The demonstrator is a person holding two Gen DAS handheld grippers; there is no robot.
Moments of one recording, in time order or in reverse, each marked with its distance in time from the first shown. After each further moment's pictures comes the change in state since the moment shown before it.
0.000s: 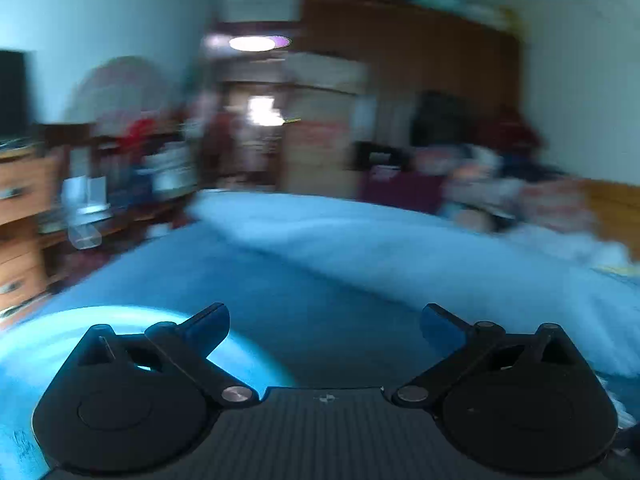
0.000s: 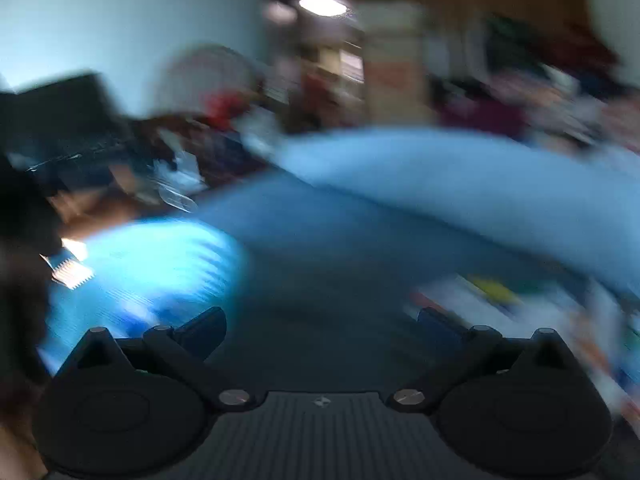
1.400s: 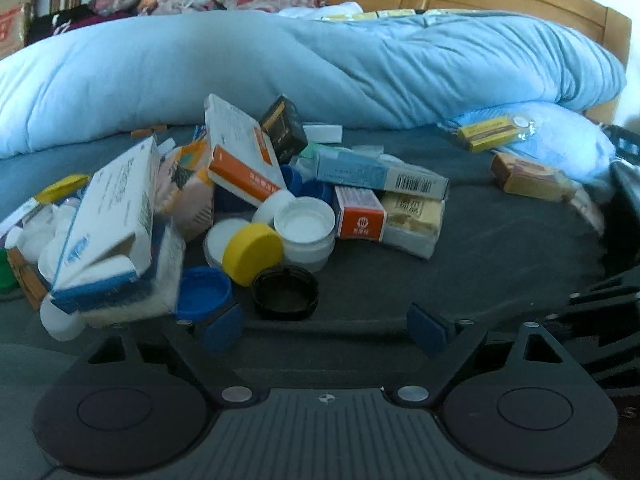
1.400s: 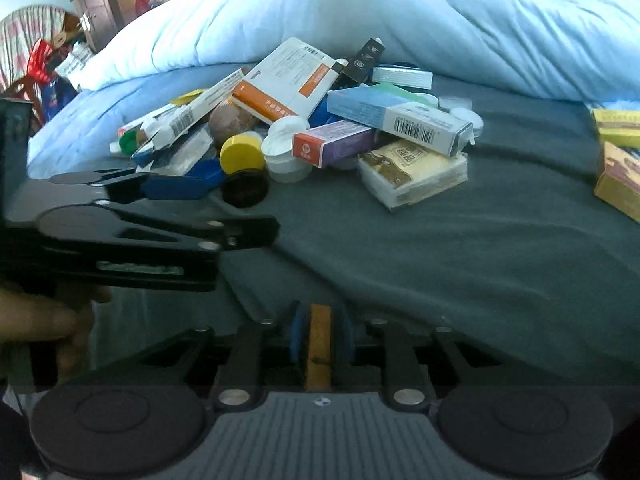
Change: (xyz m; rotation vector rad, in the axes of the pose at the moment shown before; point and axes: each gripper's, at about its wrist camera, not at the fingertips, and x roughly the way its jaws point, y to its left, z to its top) left arm 0.156 -0.310 -0.229 0.375 0.469 -0.688; right arm -0.040 -0.240 -0.129 0.263 0.314 -0.215
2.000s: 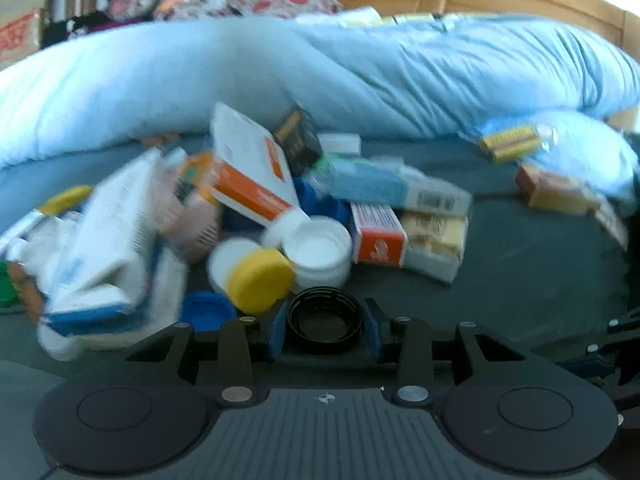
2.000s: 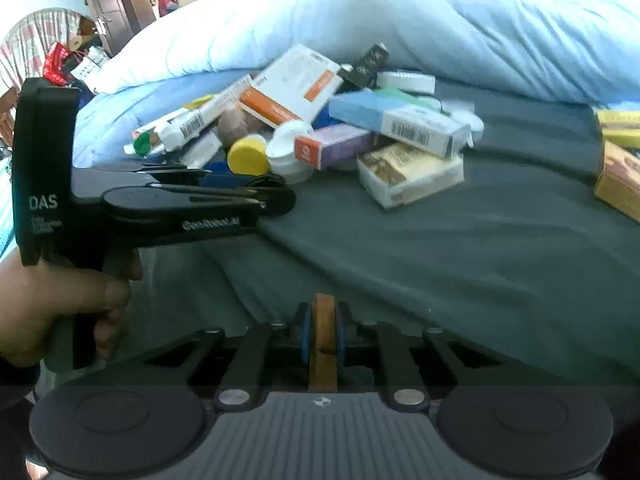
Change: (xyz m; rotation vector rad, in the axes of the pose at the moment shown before) left arm 0.008 -0.005 0.014 -0.008 -0.036 0.081; right arm -0.009 -0.012 0.000 -0.009 -0.044 0.057
